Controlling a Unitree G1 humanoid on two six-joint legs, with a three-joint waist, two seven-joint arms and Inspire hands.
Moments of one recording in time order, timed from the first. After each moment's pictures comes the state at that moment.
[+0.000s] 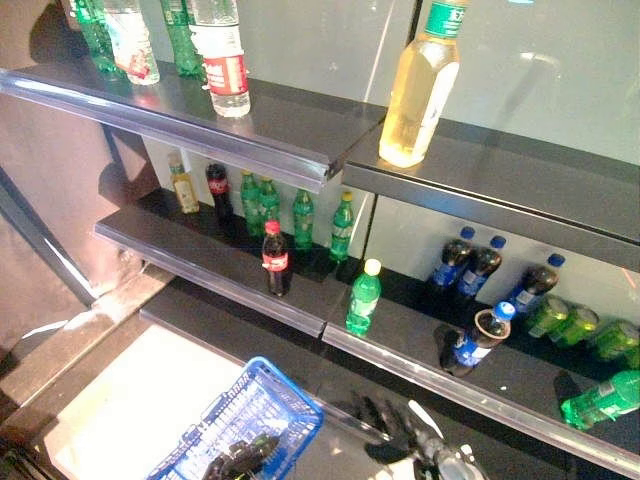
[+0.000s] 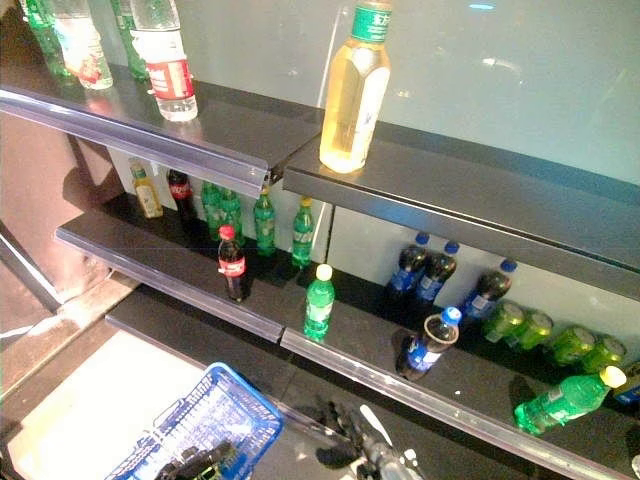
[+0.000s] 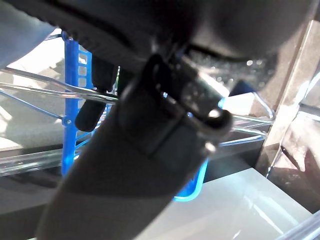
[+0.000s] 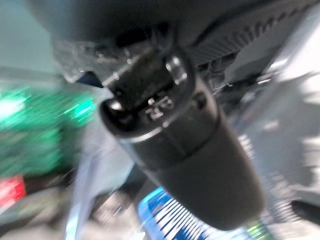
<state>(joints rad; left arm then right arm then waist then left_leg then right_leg) 0.13 0.15 -0.07 1.11 -0.79 -0.21 -0.08 0.13 -0.33 0.49 0.56 0.02 -0.14 0.00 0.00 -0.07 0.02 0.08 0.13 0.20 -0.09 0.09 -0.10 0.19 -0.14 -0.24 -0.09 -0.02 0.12</state>
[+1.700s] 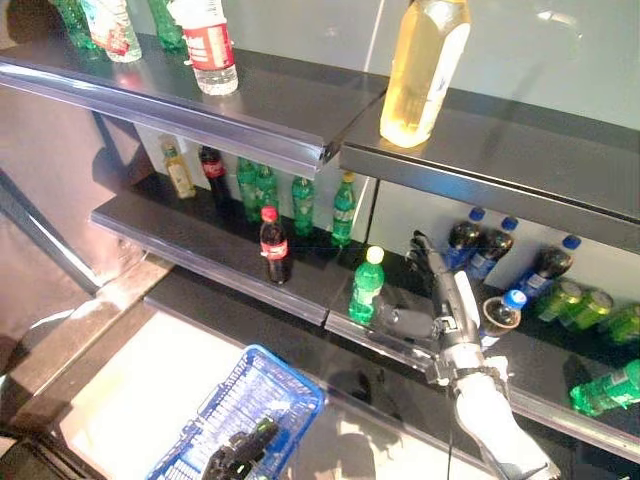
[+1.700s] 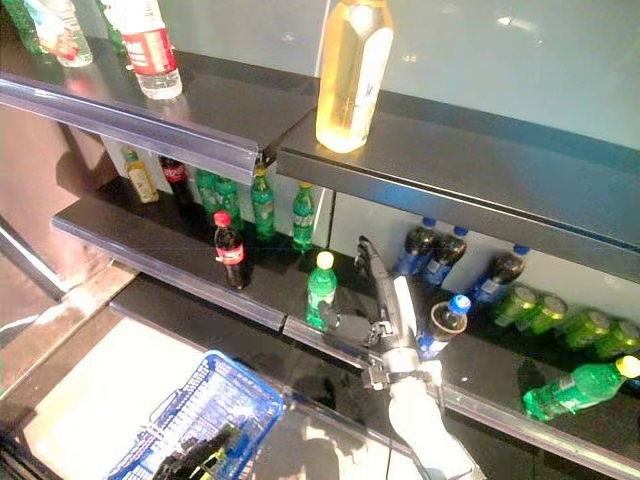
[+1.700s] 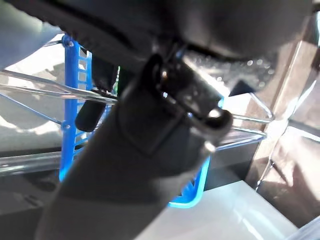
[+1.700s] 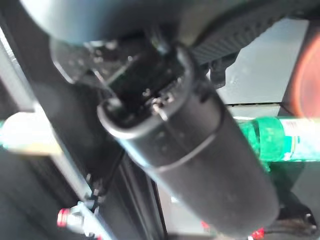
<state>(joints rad) 0.16 0.12 -0.07 1.01 -0.85 -0.23 -0.03 0.07 -0.45 0.37 -0.07 0.10 -0.24 -0.46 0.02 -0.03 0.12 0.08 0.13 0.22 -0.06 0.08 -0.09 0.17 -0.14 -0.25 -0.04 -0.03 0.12</state>
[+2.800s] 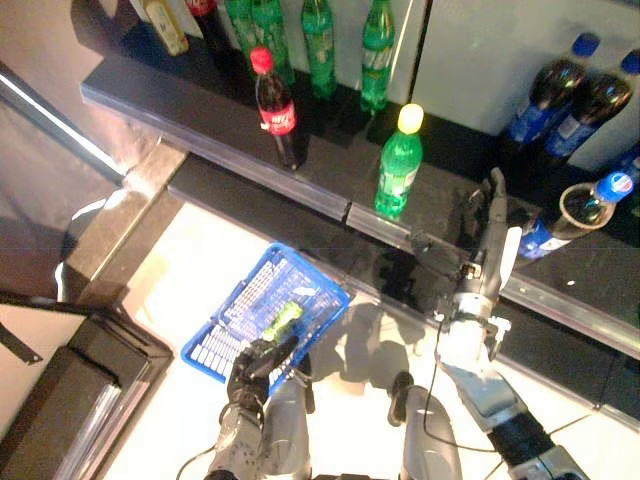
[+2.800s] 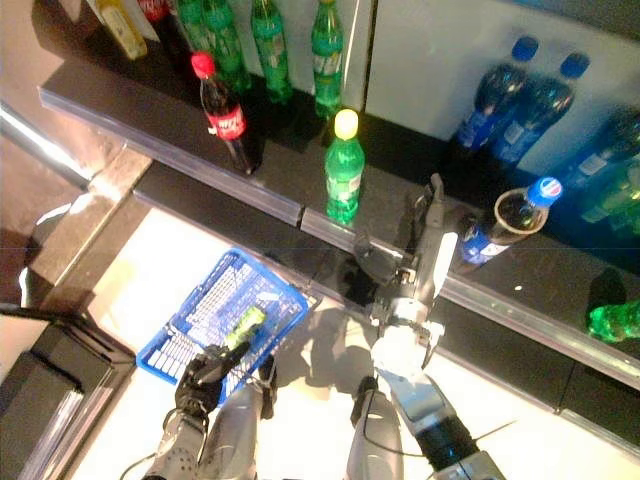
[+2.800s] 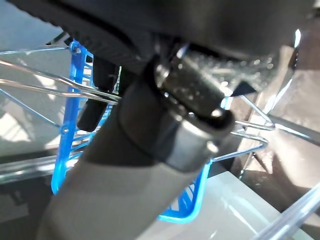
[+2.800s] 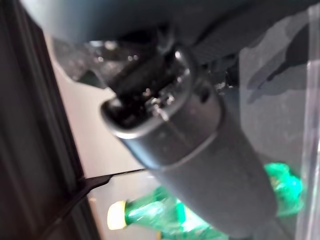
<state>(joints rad) -0.06 0.12 -0.22 0.83 -0.98 -0.35 -0.02 -0.27 -0.39 0.36 0.10 0.08 -0.24 -0.86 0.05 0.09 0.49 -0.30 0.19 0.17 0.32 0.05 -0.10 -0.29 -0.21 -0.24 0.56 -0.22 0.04</state>
